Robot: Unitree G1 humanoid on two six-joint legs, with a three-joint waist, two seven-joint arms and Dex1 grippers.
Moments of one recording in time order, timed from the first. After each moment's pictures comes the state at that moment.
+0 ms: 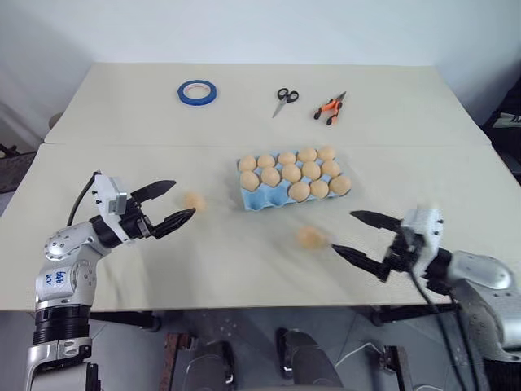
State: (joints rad) left arm -0.33 0.60 0.27 0.17 -0.53 0.14 -1.05; right arm -0.04 -0.63 -0.17 -0.38 0.49 0.39 0.90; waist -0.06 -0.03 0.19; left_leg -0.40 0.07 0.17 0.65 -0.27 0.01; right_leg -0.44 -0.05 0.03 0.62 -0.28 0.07
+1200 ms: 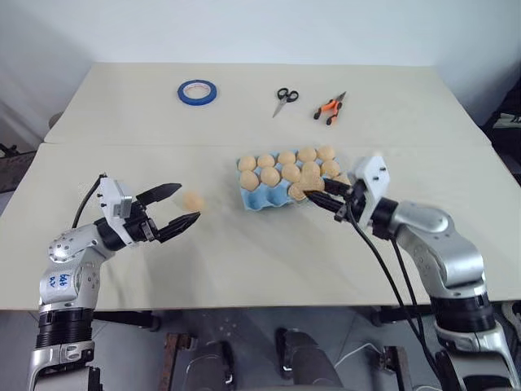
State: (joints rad) left arm -0.30 0.57 0.27 0.13 -0.53 0.15 -1.04; right arm -0.52 -0.50 0.03 -0.19 0.37 0.59 0.69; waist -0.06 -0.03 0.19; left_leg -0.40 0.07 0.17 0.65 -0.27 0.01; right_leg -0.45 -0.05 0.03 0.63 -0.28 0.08
